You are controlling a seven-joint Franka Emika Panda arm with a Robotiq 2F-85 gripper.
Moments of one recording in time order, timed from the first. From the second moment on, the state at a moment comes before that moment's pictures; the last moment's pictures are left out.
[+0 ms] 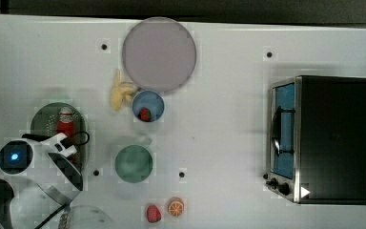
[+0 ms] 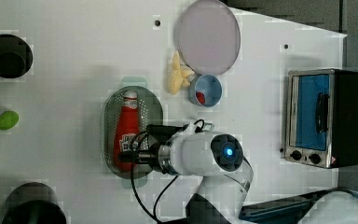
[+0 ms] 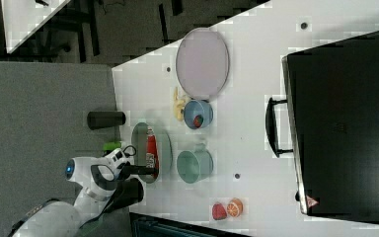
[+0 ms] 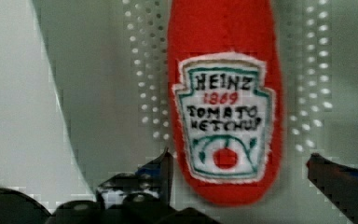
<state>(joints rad) 0.02 0.55 0.71 -2.22 -0.21 1.02 0.16</state>
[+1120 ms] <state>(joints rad) 0.07 0.52 0.66 -2.21 -0.22 1.02 0.17</state>
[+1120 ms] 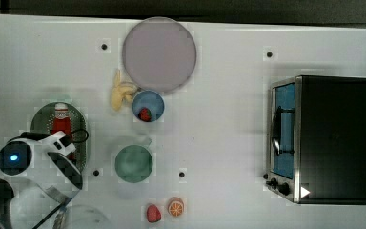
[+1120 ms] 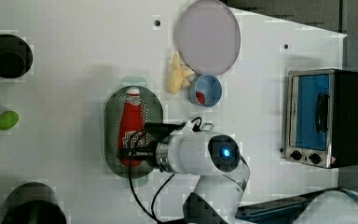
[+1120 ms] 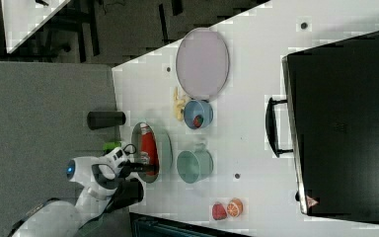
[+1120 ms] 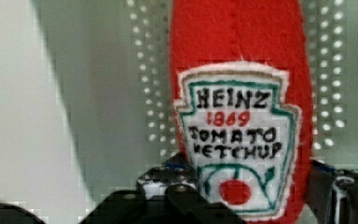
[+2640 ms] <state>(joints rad) -0.09 0.24 0.28 -1.79 -0.04 0.45 -0.20</state>
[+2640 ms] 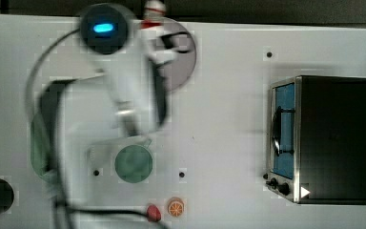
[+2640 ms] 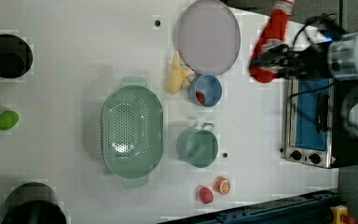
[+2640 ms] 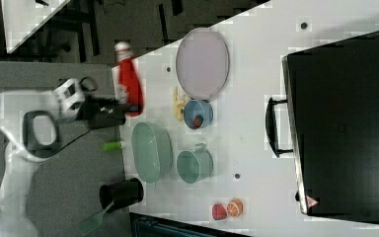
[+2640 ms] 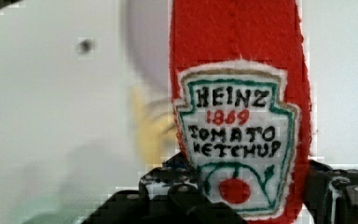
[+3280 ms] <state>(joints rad) -0.21 0.26 -0.05 -2.02 -0.05 0.54 -0.44</state>
